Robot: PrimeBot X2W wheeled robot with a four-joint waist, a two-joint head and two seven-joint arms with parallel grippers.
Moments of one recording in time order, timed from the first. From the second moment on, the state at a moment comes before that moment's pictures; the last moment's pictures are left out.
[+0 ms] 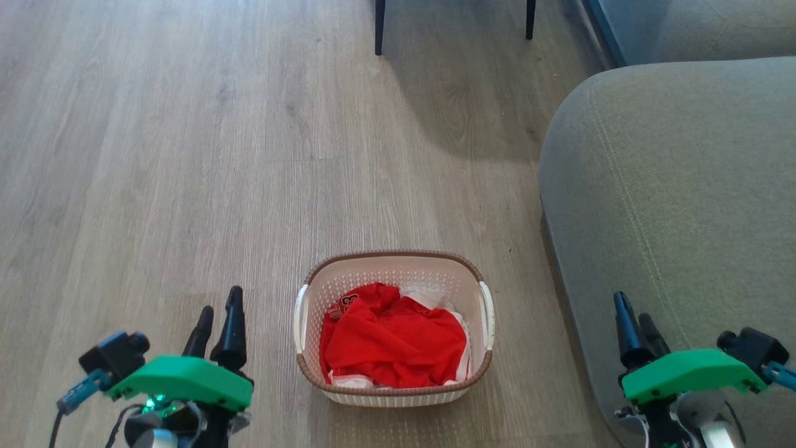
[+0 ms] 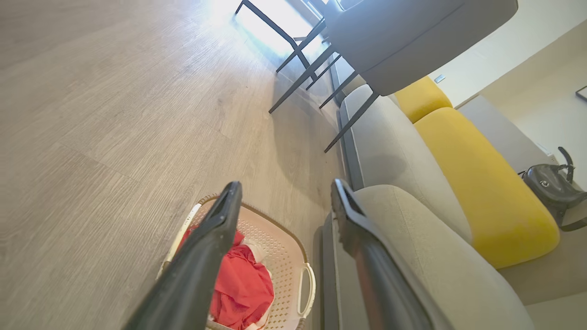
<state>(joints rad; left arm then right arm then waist) 0.02 0.05 -0.10 0.18 -0.83 -0.02 -0.07 0.01 -0.03 0.01 0.23 0.91 0.13 -0.06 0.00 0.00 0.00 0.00</state>
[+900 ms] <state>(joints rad) 0.05 0.12 -0.24 0.17 -0.48 0.08 -0.14 0.01 -0.03 0.06 0.23 0.59 0.13 -0.14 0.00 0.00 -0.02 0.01</state>
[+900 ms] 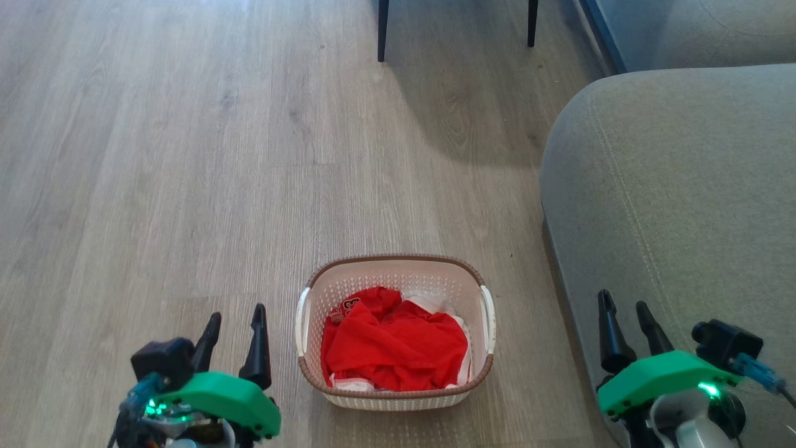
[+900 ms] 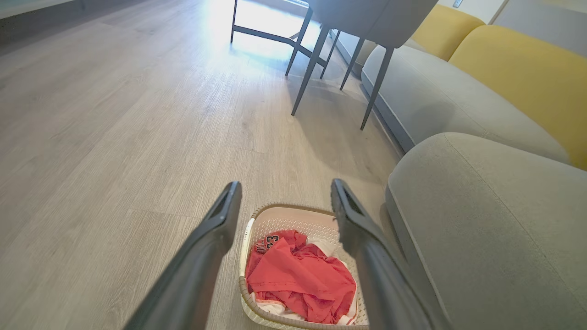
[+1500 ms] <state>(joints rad) 0.07 0.13 -0.28 0.17 -0.30 0.12 -0.20 0.01 -0.04 0.09 0.21 0.38 0.13 -0.19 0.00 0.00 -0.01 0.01</state>
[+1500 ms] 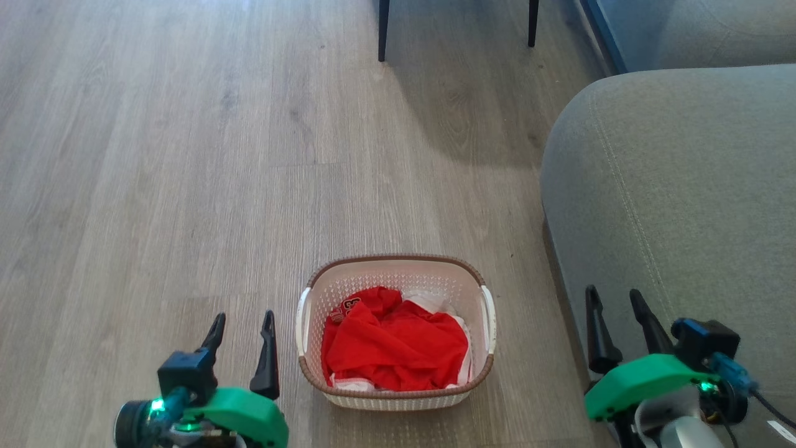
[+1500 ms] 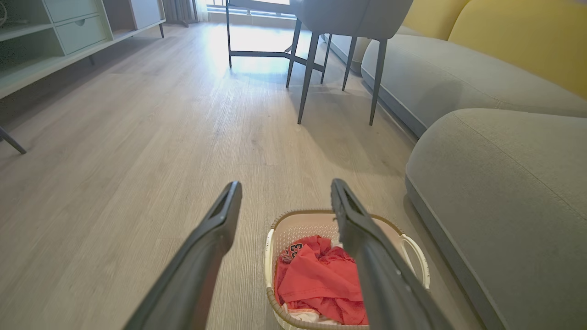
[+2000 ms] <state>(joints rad) 0.07 0.13 -0.29 0.17 -0.12 0.11 -0.23 0.01 -0.04 0.12 0.20 0.21 0.13 -0.24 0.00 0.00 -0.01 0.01</state>
